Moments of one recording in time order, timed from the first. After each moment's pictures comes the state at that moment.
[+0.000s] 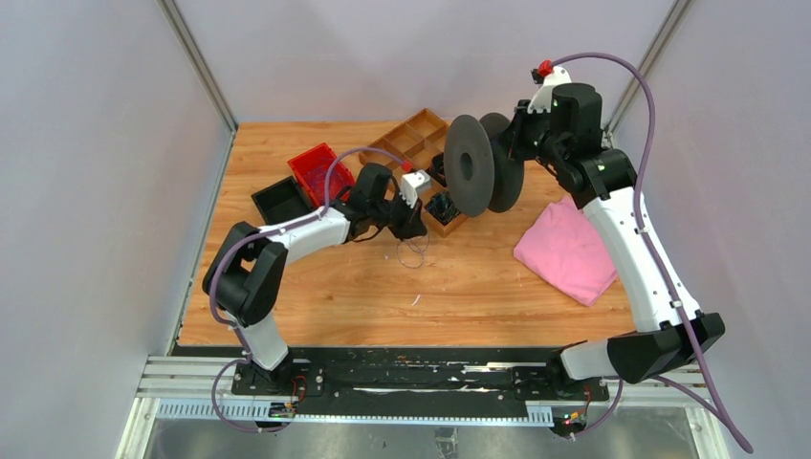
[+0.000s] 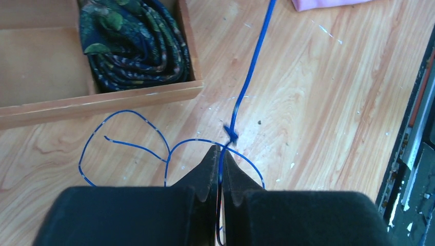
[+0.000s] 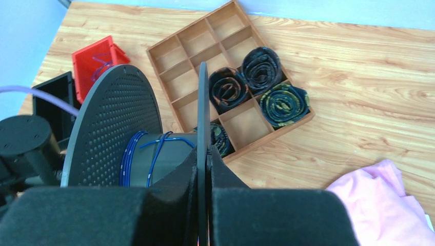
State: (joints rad) left arm -0.56 1.73 1.10 0.00 0.56 0.05; right arm 0.33 1.37 1.64 -0.64 -0.08 0.20
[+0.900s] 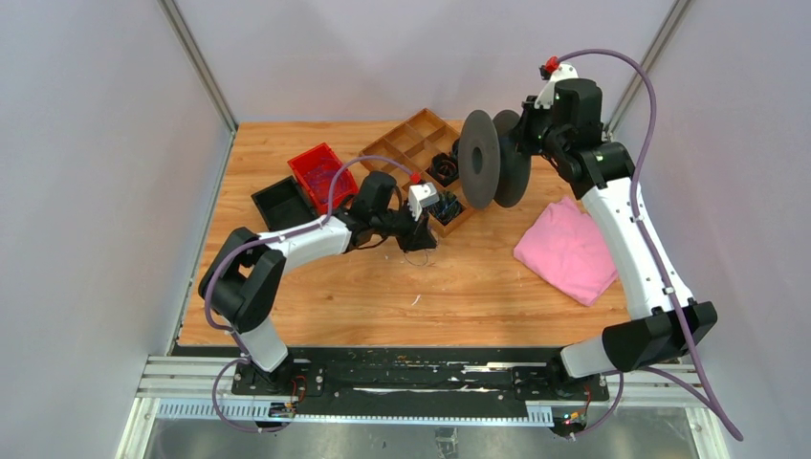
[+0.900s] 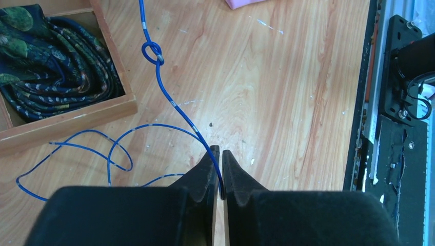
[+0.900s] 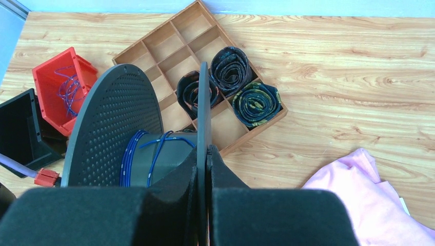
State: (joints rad) left arm -0.62 1.69 1.02 0.07 0.69 0.08; right arm 0.27 1.43 1.66 -0.64 -0.01 0.20
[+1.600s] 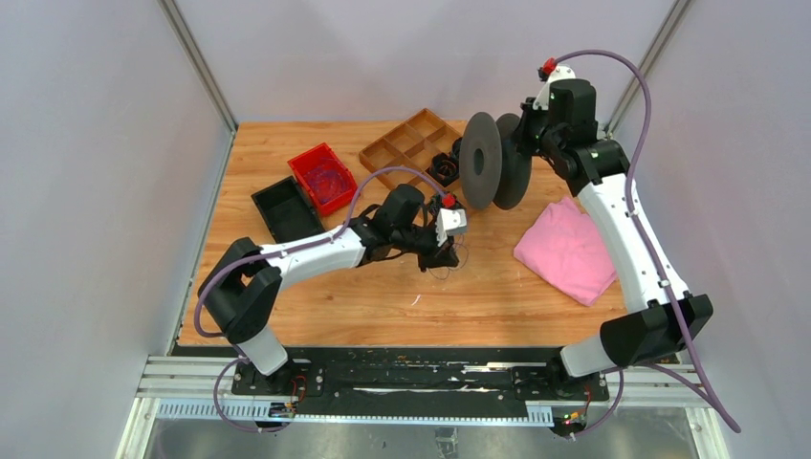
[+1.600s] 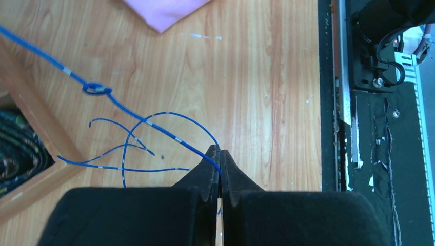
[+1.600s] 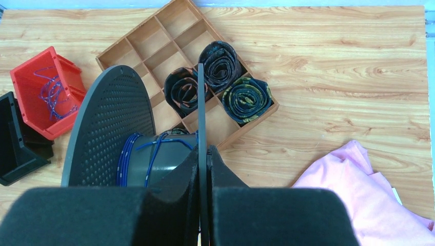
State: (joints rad) left arm -0.80 1.65 1.05 0.01 0.67 0.23; right arm 0.27 1.45 1.66 -0.65 0.04 0.20
